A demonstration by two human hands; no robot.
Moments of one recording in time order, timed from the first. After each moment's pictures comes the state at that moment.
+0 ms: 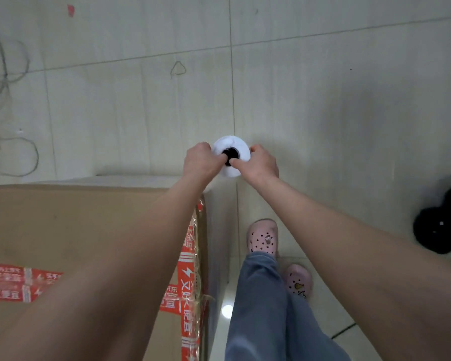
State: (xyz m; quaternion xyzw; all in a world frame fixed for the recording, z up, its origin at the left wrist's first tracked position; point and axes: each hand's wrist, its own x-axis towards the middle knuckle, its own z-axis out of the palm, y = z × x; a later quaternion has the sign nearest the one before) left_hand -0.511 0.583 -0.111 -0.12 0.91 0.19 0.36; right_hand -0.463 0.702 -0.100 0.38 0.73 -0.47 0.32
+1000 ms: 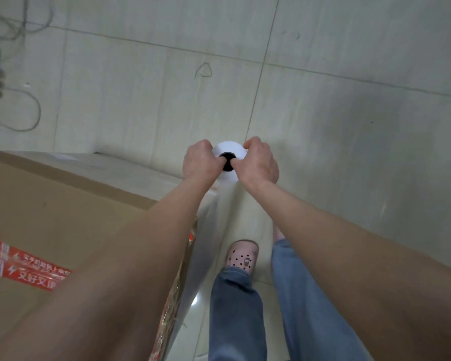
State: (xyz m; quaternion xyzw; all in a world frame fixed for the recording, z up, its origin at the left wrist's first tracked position) left_hand -0.570 0.592 -0.108 -0.21 0.92 0.16 0.30; right_hand -0.557 0.702 -0.098 0.25 0.85 -0.33 0.31
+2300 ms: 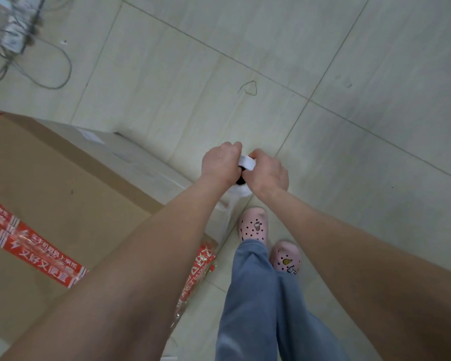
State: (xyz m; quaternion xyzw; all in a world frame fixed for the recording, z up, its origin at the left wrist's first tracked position) left_hand -0.626 0.535 -0.104 -0.07 0.95 0.09 0.30; right_hand -0.631 0.638 -0.097 0.08 0.89 -0.22 0.39
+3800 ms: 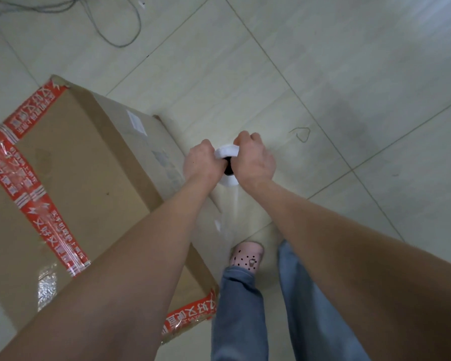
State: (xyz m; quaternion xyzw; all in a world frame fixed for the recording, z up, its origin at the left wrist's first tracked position) left_hand -0.669 0.395 -0.102 -0.52 0.79 0.23 0.23; right_hand -0.734 0.472 -0.087 -0.19 0.89 -0.17 0.39
